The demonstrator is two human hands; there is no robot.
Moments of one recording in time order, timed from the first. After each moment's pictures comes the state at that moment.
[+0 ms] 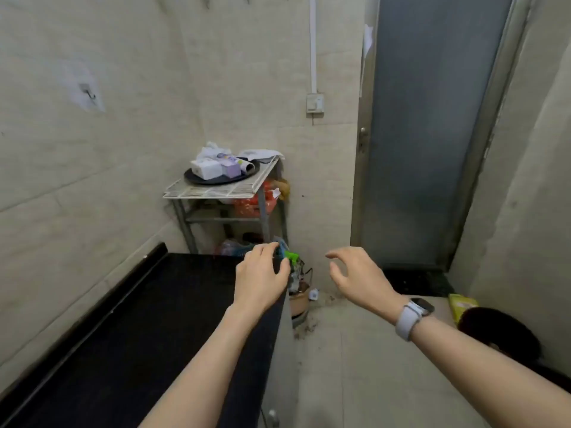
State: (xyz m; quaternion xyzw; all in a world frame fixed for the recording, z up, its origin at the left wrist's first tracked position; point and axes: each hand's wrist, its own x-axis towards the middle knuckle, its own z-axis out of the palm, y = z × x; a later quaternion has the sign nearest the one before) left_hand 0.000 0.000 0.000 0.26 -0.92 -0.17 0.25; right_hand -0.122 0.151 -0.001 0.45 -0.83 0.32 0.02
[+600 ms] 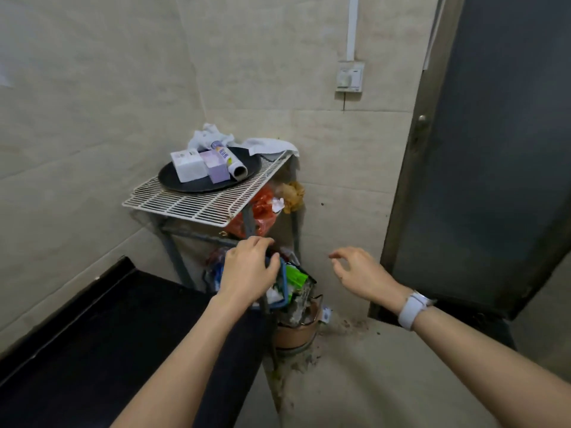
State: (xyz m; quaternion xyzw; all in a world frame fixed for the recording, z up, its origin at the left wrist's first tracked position) left_hand -0.285 -0.154 -0.007 0.35 -0.91 -0.08 0.20; right_hand -0.454 -0.029 -0.020 0.52 -0.81 0.26 -0.11
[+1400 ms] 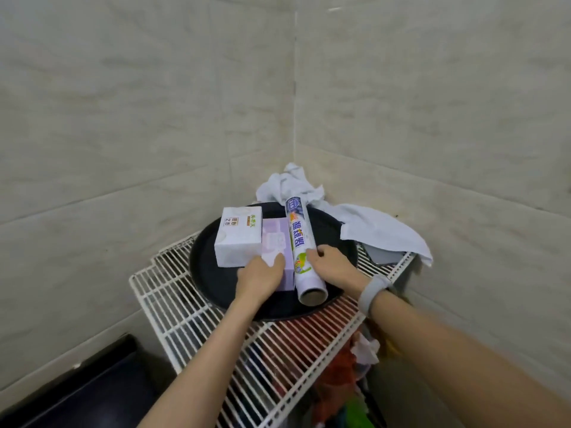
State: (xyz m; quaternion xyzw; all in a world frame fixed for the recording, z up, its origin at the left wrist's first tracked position) left_hand -0.426 -0.577 -0.014 0.63 -0.66 -0.32 0.26; right_hand -0.573 -0.559 0.000 0.54 -0.72 0.30 -0.32
